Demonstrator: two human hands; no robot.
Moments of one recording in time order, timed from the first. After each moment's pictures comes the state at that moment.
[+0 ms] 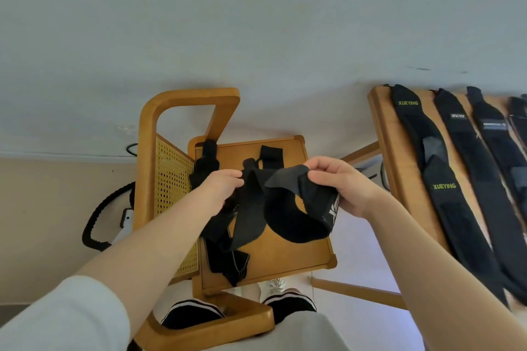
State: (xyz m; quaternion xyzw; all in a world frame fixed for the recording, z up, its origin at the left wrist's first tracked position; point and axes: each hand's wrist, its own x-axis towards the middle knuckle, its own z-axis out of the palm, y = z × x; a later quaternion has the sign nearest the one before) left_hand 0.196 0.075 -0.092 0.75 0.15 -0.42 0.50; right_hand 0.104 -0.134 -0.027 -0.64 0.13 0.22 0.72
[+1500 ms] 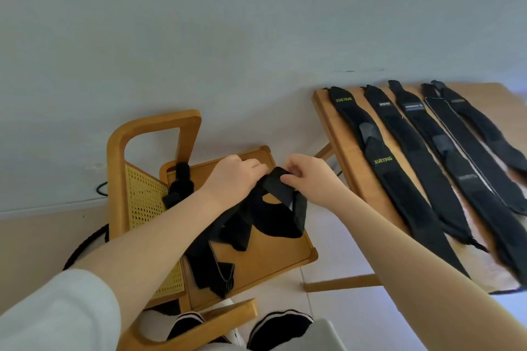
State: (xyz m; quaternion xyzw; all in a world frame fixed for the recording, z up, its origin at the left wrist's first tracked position) left_hand 0.161 0.033 -0.051 0.80 -0.58 0.05 0.16; right_hand 0.052 -0.113 0.010 -0.93 0.18 0.07 0.31
